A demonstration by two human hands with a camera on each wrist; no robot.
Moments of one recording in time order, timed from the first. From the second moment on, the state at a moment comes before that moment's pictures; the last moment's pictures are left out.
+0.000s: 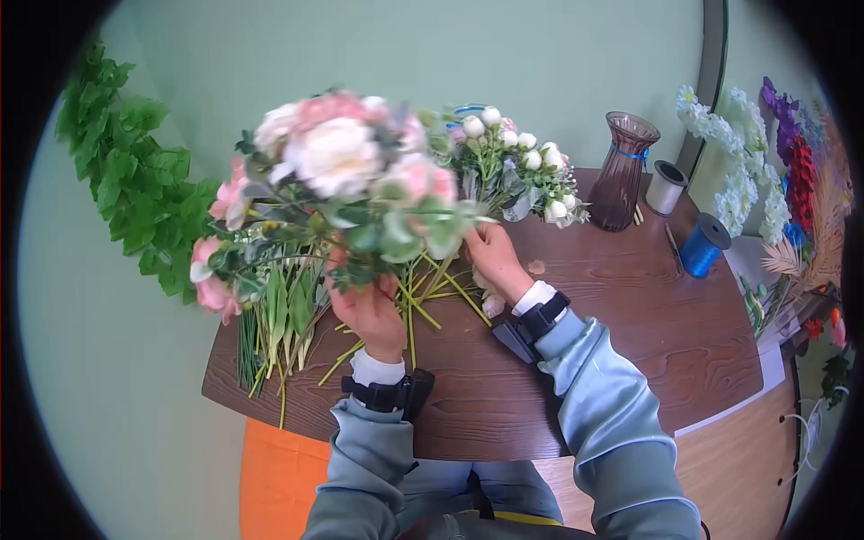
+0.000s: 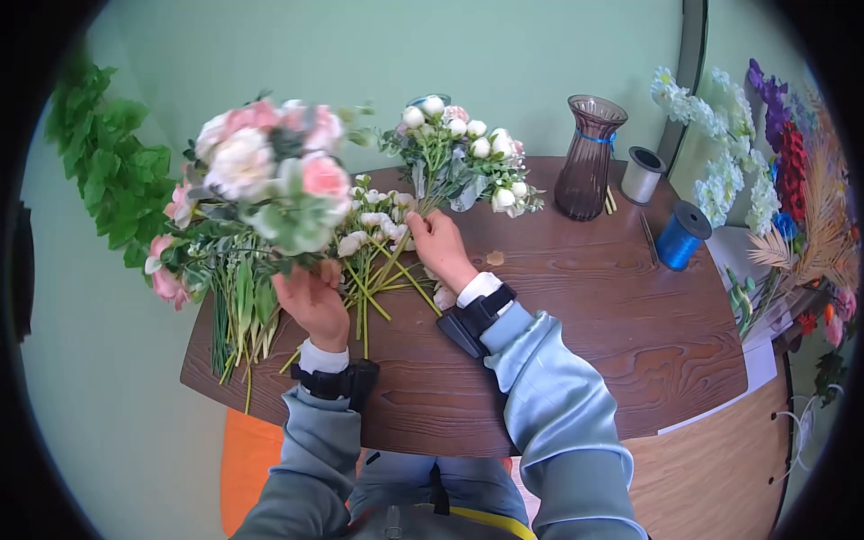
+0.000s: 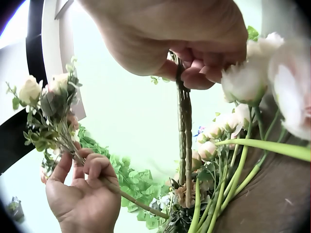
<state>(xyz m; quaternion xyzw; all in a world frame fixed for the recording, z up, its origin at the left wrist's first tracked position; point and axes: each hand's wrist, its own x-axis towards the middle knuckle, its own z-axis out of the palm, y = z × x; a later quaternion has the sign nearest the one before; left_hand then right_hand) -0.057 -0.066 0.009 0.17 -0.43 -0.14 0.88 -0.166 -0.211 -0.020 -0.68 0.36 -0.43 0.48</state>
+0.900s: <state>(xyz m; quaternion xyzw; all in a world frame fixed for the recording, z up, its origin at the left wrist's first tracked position) -0.073 -0.085 -0.009 0.42 -0.46 -0.20 0.76 -0.166 -0.172 -0.008 -0.83 0.16 -0.50 0.17</state>
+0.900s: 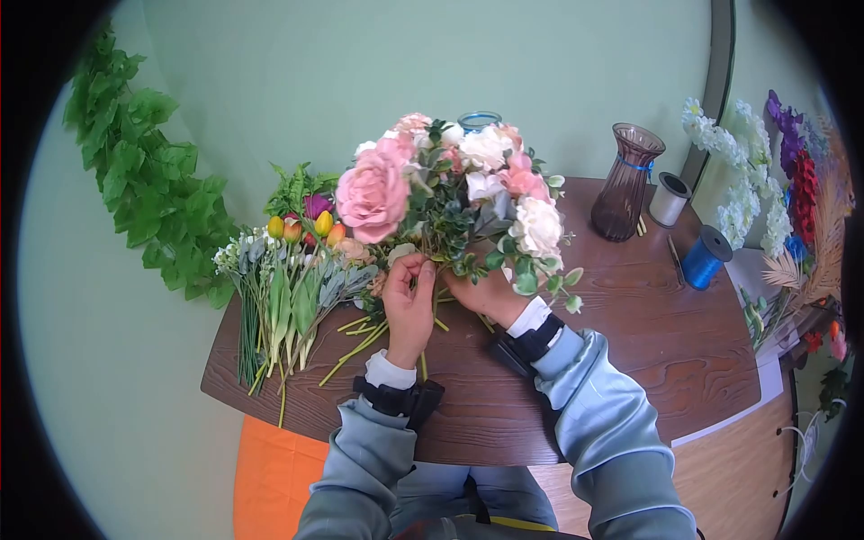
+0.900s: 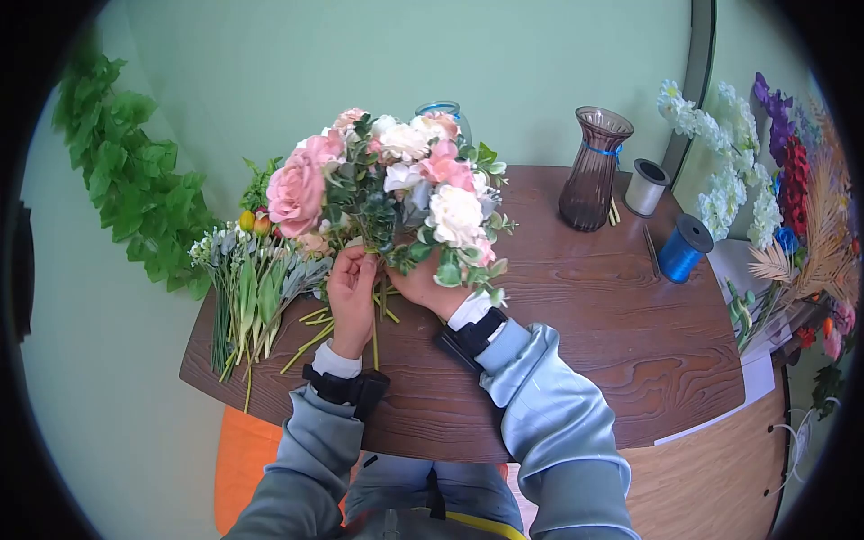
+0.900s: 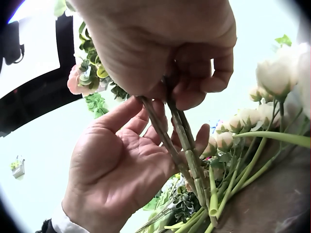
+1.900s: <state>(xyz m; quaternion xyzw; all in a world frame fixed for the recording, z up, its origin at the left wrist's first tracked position) -0.072 -0.075 -0.002 0.44 -0.41 -0.27 0.75 -0.216 -0.191 0.026 -0.59 -0.14 -0.37 0.71</state>
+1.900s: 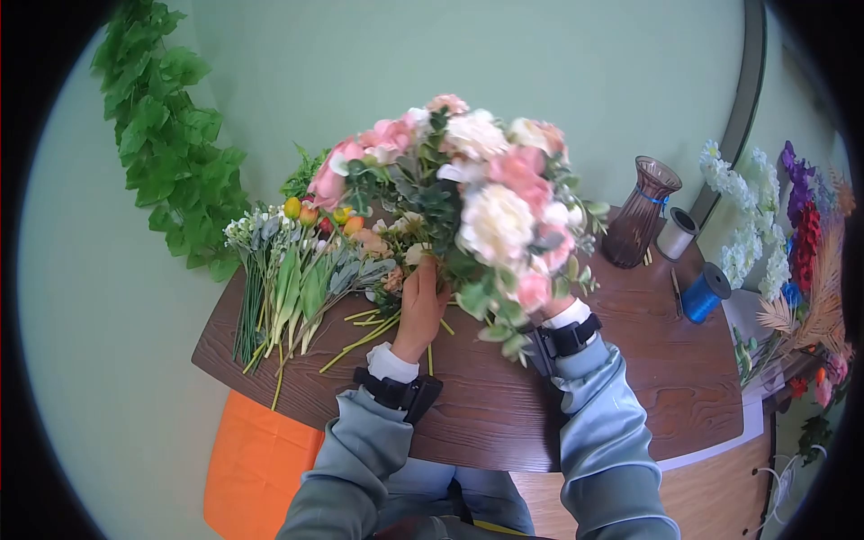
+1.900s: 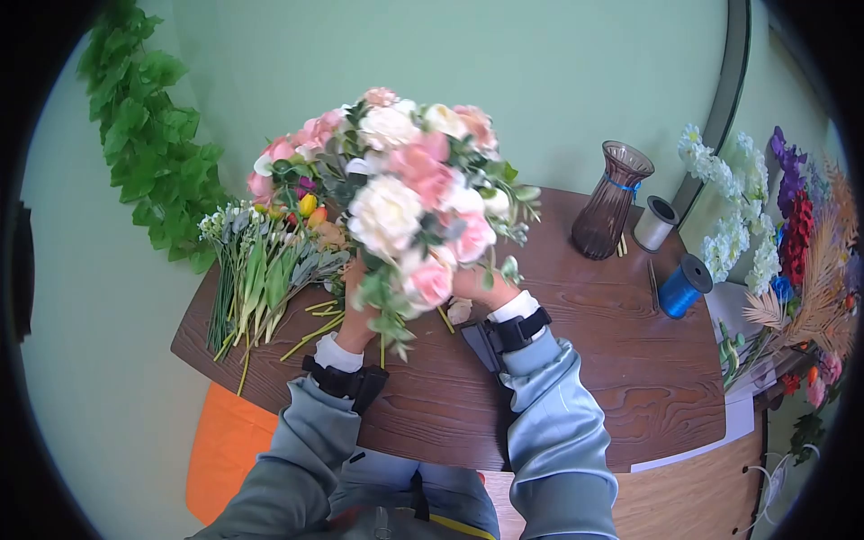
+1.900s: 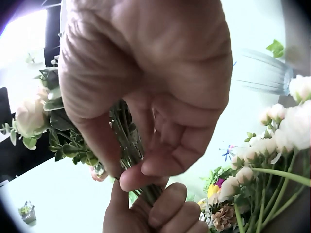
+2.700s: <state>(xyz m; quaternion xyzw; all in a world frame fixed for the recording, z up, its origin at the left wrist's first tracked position) -0.013 -0.071 -0.108 0.56 -0.61 0.00 0.56 -0.211 -0.173 -0.037 -0.69 0.05 -0.37 0.61</state>
